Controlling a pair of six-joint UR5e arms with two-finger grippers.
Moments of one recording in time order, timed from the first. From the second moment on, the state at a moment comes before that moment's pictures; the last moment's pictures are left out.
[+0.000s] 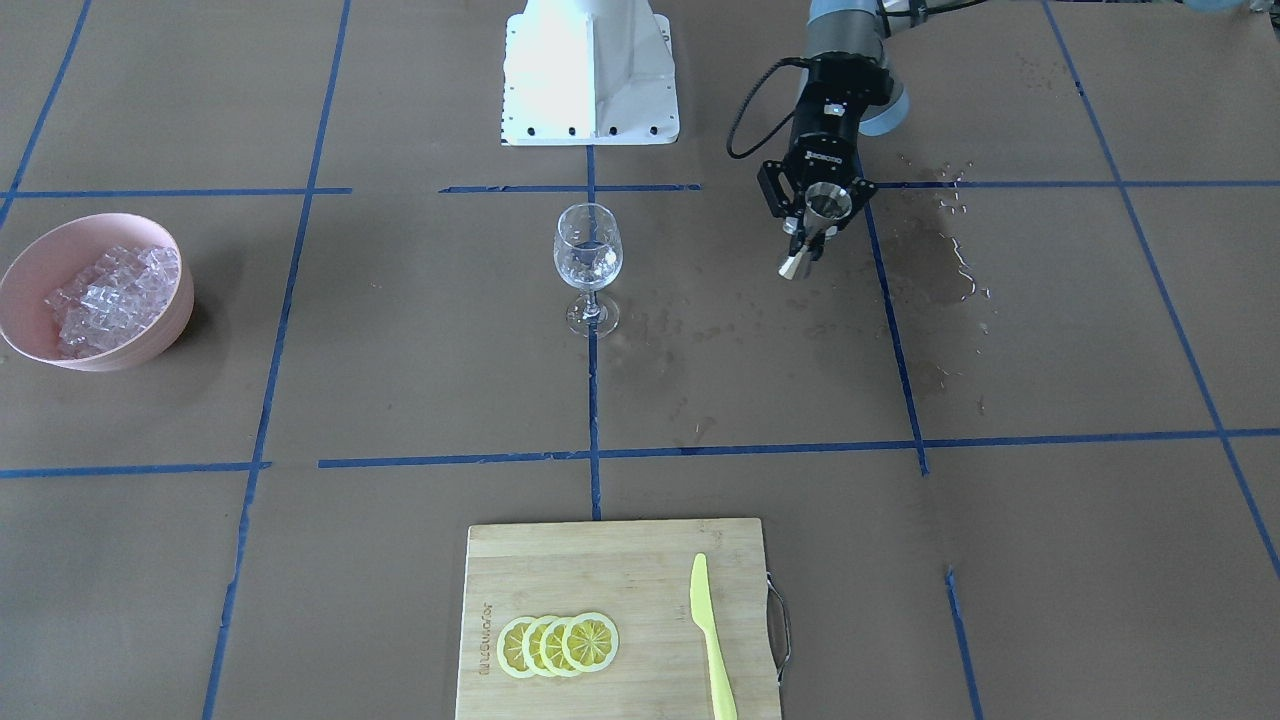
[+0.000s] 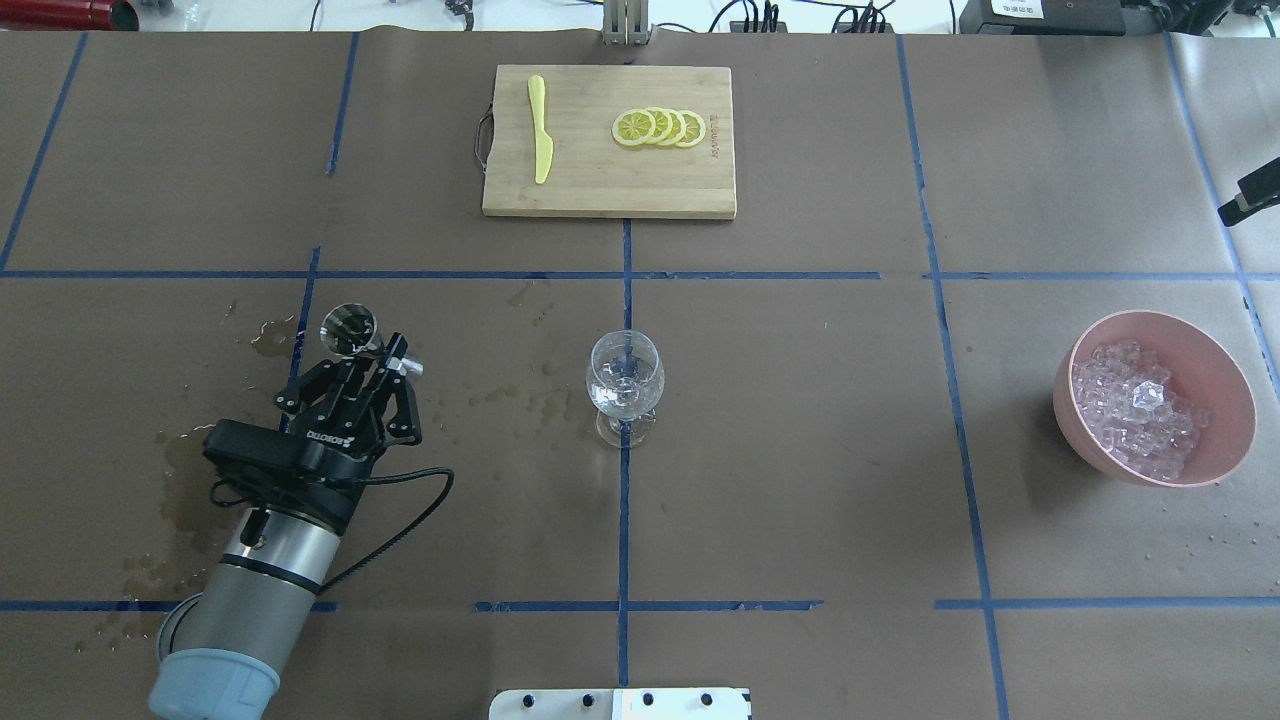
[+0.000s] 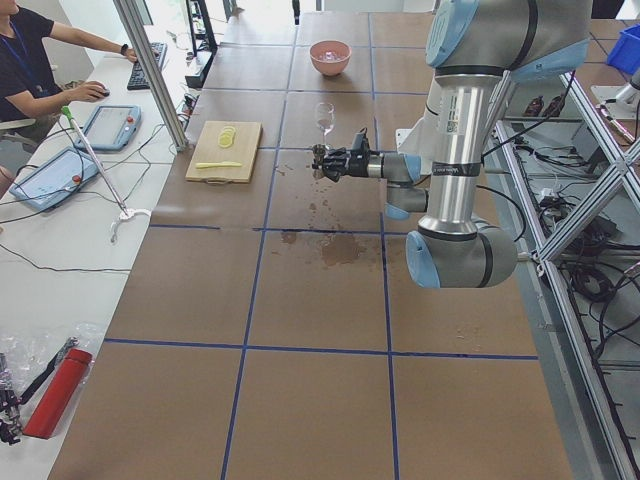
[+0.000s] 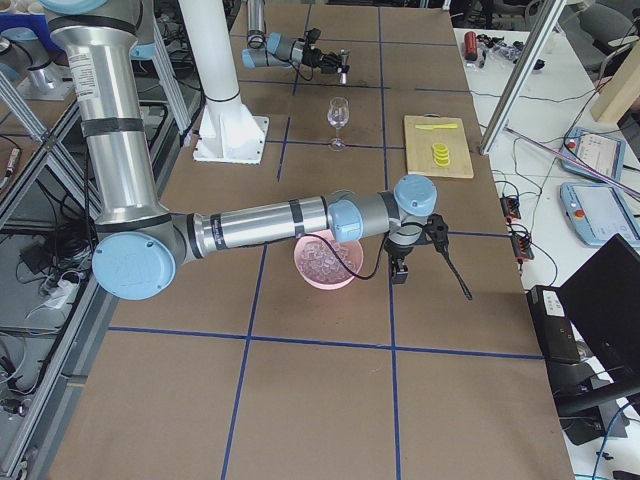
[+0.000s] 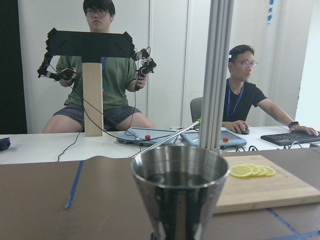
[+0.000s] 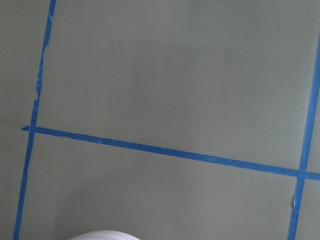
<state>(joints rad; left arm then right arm) -0.12 -1.83 -1.69 -2.93 -0.40 -0.66 1.39 -1.42 1.63 -1.52 2.43 0.17</state>
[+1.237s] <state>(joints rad) -0.09 -2.00 -1.83 -2.53 -0.49 -0.29 1.39 -1.42 1.64 -1.46 2.43 0.18</state>
